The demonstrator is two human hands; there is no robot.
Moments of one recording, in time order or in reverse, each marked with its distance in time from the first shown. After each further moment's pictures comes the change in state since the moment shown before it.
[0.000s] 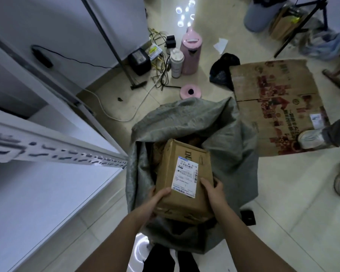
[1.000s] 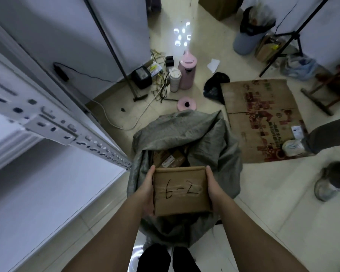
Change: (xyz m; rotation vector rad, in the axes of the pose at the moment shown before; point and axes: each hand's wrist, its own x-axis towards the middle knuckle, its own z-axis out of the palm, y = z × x) left_hand -0.068 0.032 0.007 -0.303 0.004 -0.121; right_hand -0.082 -0.036 -0.020 0.044 -0.196 0.162
